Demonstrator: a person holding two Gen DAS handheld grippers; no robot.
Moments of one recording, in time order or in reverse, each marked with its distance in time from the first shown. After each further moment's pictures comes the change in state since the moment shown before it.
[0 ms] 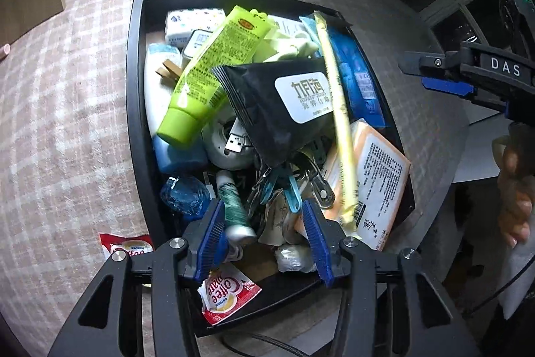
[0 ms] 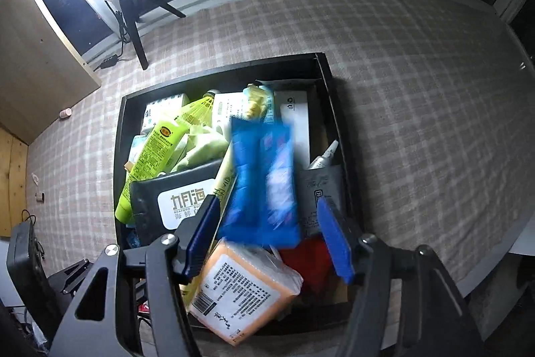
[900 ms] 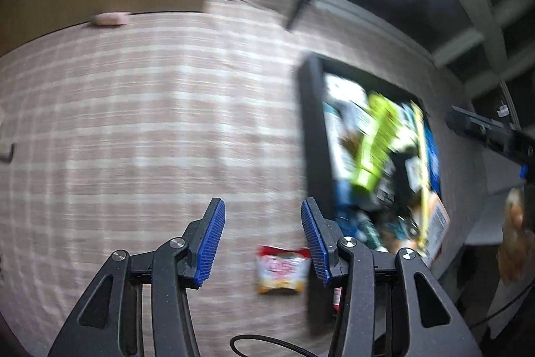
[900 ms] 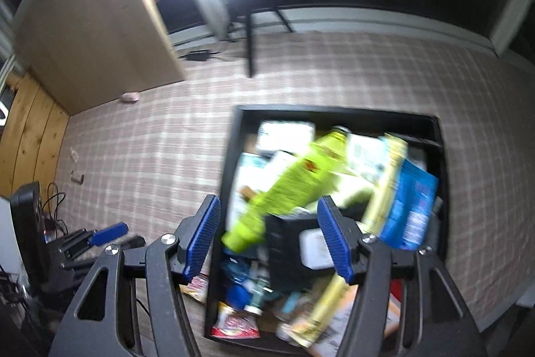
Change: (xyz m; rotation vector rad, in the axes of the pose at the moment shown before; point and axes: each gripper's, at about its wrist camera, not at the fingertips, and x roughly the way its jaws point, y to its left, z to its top) left arm -0.088 0.168 -0.001 -0.267 -0.144 0.109; right arm -0.005 0.152 0.017 -0.228 -0.060 0.138
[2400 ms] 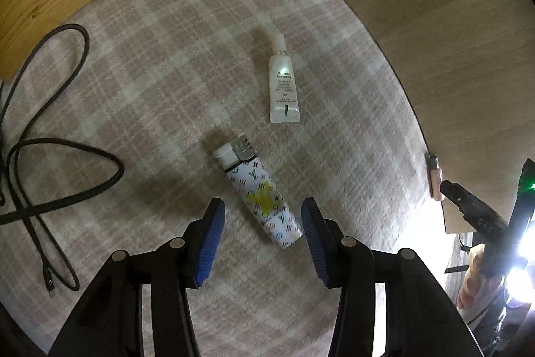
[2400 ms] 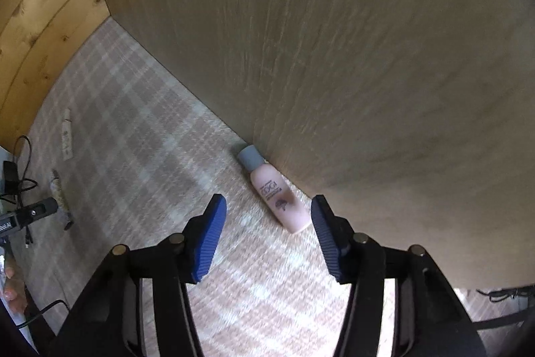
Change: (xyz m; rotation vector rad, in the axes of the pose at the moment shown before) left arm -0.001 0.368 0.026 -0.924 -0.149 0.146; right arm 0.276 0.354 0.167 -0.739 0.179 0.094
